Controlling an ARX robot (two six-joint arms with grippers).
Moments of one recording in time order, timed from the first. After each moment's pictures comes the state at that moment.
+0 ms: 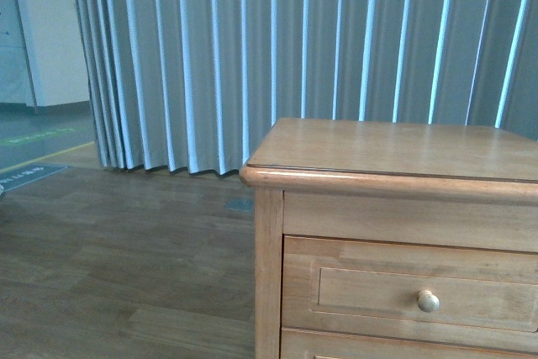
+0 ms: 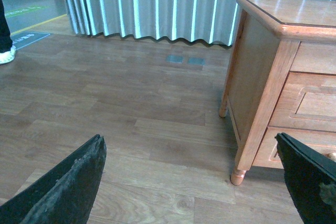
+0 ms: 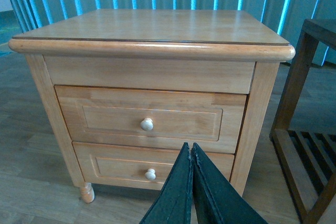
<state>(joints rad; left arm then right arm) 0.00 0.00 0.01 0.00 0.00 0.00 0.00 0.21 0.00 0.21 0.00 0.00</state>
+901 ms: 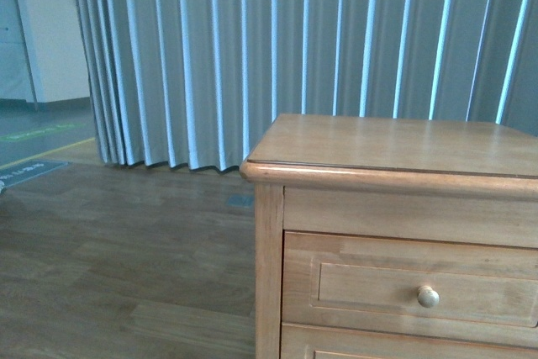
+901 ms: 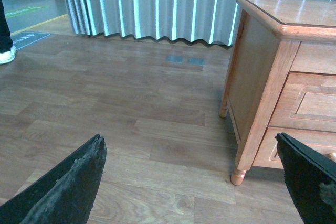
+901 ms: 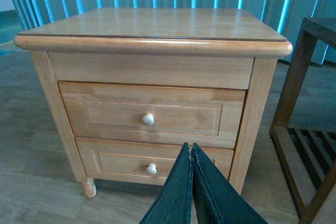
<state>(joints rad) 0.00 0.00 0.01 0.00 0.00 0.00 0.00 0.00 0.01 0.00 0.00 0.00</state>
